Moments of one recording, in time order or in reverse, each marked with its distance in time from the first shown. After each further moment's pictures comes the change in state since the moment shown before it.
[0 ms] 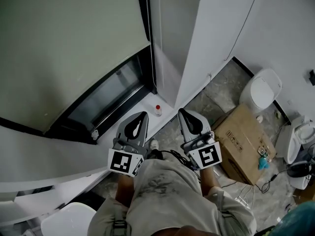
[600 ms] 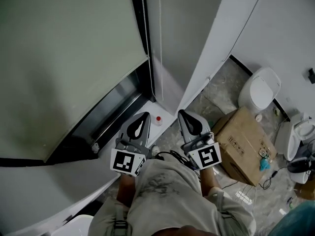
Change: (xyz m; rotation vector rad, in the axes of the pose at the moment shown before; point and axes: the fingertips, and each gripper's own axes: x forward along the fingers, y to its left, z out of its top) left arm 0.088 0.069 -0.016 -0.029 0.032 -0.072; right arm 0.093 -0.052 -0.014 0.017 -0.001 -0.072
